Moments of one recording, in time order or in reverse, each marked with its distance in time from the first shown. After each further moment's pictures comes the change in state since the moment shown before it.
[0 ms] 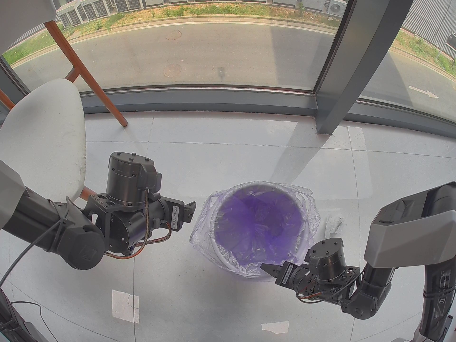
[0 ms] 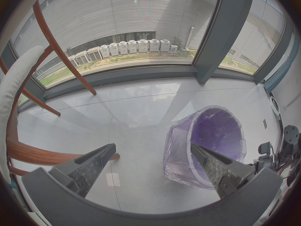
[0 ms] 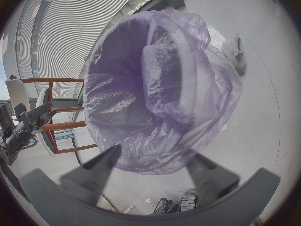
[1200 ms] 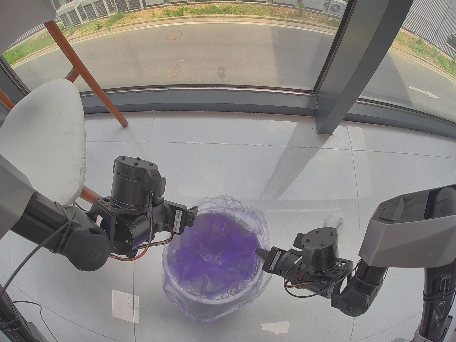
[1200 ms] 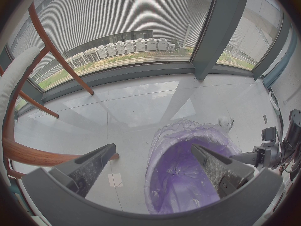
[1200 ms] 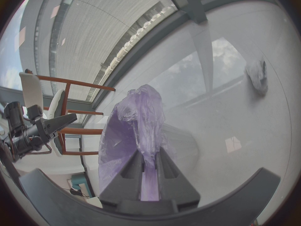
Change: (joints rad) left arm 0.000 0.030 0.004 -0.021 -0.011 0.030; right arm 0.032 -0.005 -0.112 -0.063 -0.041 -0.081
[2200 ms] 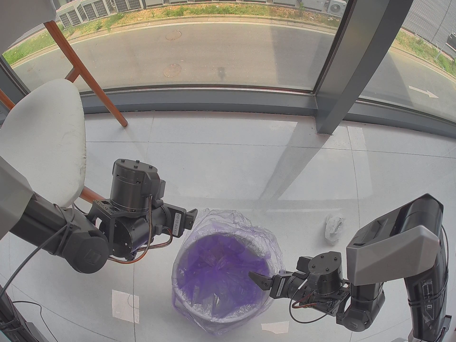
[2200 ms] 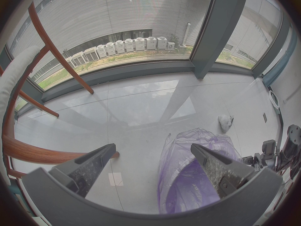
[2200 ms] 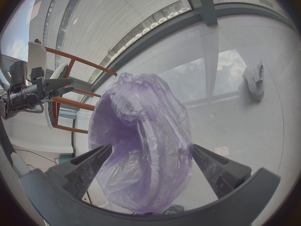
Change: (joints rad) left arm -0.002 -0.005 0.017 0.000 0.000 0.000; right arm 0.015 0.129 0.179 -0.249 0.011 -0.188
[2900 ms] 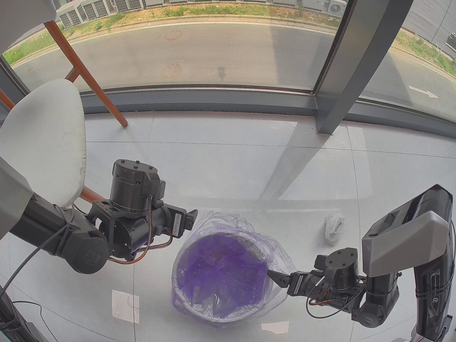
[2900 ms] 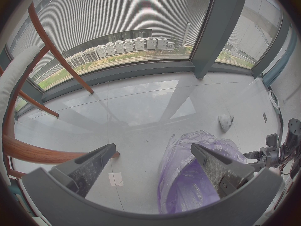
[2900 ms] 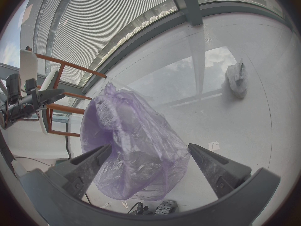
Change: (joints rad) left arm -0.001 -0.001 0.003 0.000 0.000 0.001; right arm -0.076 -0.048 0.111 0.000 0.008 0.018
